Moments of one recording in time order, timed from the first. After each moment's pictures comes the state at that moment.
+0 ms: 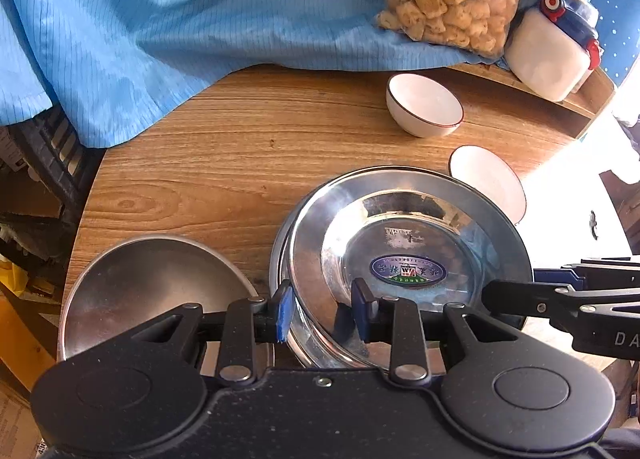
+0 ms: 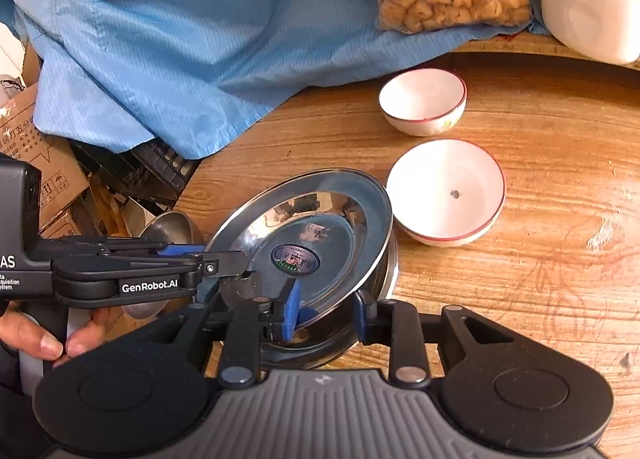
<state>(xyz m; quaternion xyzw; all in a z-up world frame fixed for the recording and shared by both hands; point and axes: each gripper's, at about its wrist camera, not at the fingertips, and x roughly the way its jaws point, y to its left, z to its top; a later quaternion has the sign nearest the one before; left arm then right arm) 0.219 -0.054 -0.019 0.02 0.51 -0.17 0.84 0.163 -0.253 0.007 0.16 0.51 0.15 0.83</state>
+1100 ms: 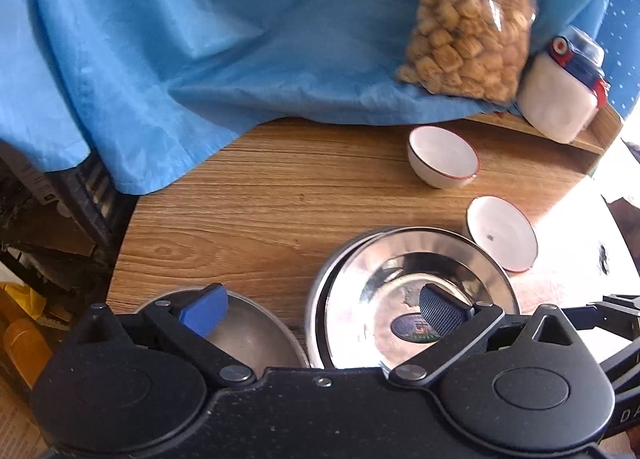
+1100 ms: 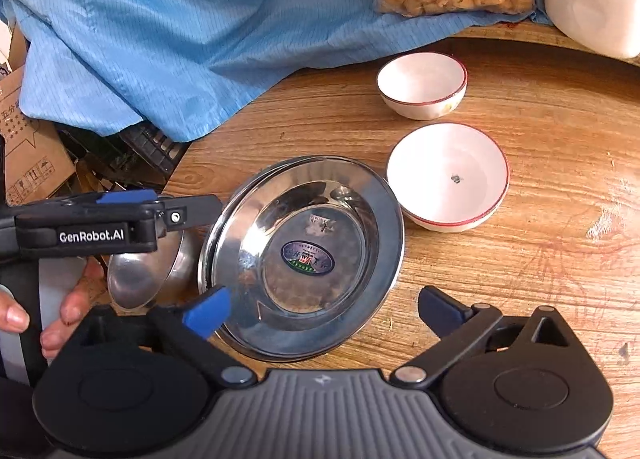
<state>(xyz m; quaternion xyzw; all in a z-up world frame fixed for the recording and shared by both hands) 0.225 -0.039 0.001 0.02 0.45 -0.15 0.88 0.169 -0.239 0.006 0.13 0.53 0.14 0.83</state>
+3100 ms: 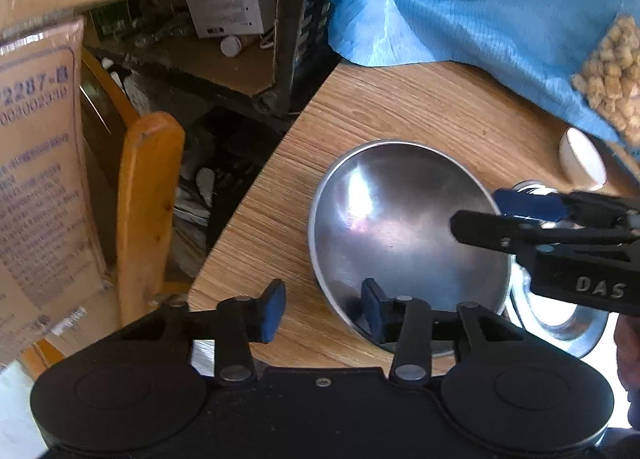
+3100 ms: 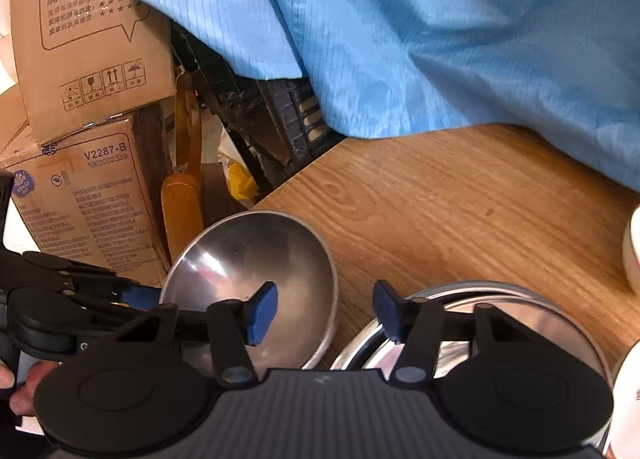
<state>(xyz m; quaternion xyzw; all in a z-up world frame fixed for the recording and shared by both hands) 0.180 0.076 -0.034 -0.12 0.53 0.02 0.84 0.235 -0.089 -0.009 -0.02 0.49 0.34 0.81</state>
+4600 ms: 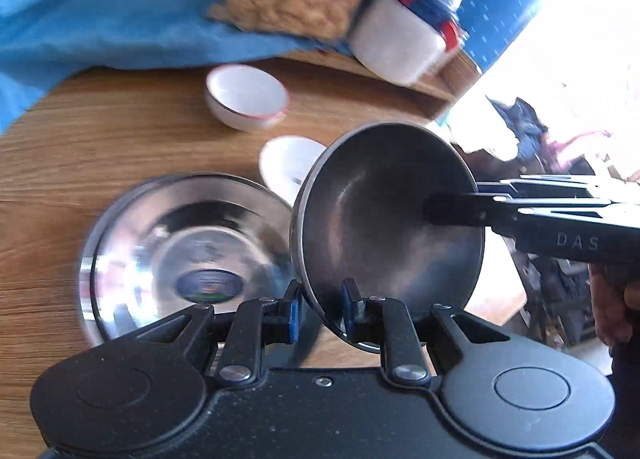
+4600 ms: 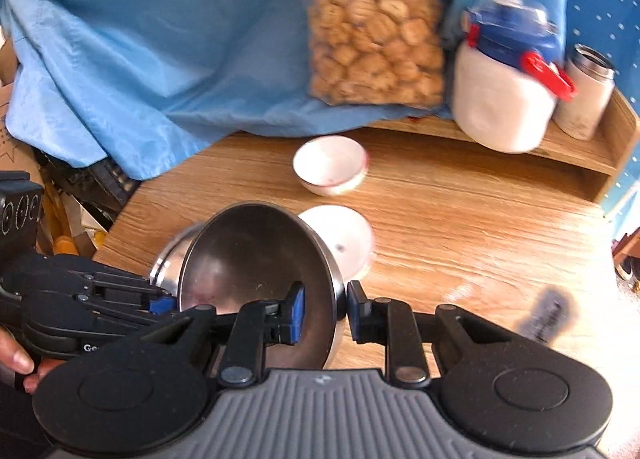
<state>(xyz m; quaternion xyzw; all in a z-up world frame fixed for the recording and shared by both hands) 0.211 -0.112 -0.002 -0.05 0.51 -0.37 0.77 0.158 -0.291 0.074 0.05 0.49 0.06 0.87</state>
